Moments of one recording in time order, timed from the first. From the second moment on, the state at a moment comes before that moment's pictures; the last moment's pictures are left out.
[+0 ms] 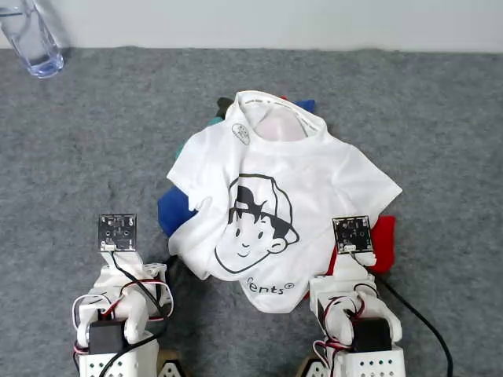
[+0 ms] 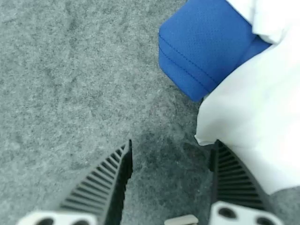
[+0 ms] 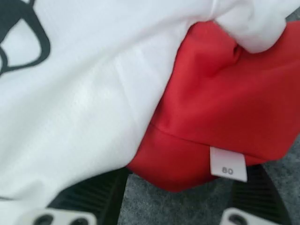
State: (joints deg) left arm -8.3 -103.8 97.3 71.5 3.6; right arm -7.0 -103.6 95.5 74.7 -1.5
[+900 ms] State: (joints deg) left arm -2.7 -103.8 97.3 71.7 3.6; right arm -7.0 -103.6 95.5 74.7 -1.5
